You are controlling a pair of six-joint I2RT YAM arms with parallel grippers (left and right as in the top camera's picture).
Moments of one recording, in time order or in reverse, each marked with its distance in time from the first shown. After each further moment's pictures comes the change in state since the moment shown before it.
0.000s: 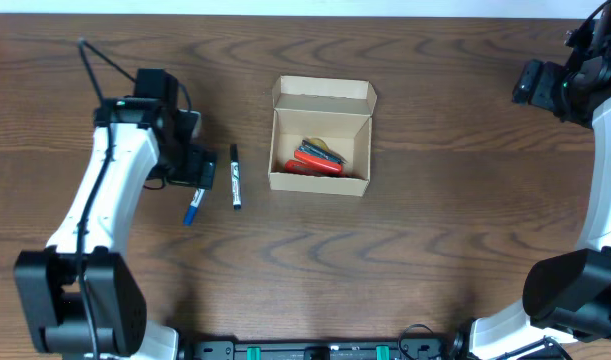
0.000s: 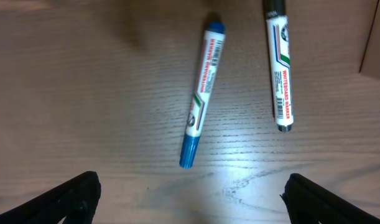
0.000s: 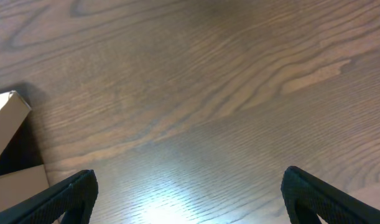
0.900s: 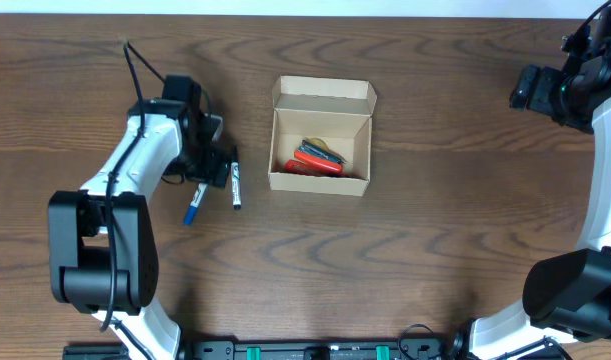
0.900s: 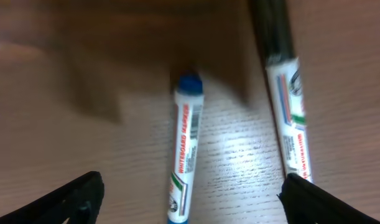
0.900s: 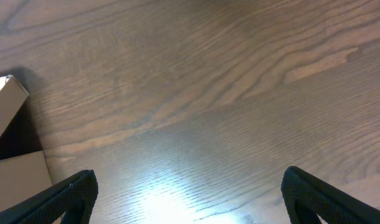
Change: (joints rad) left arm -0.024 0.180 -0.053 0.212 0.038 0.048; right arm 0.000 0.000 0.000 -0.043 -0.006 -0.017
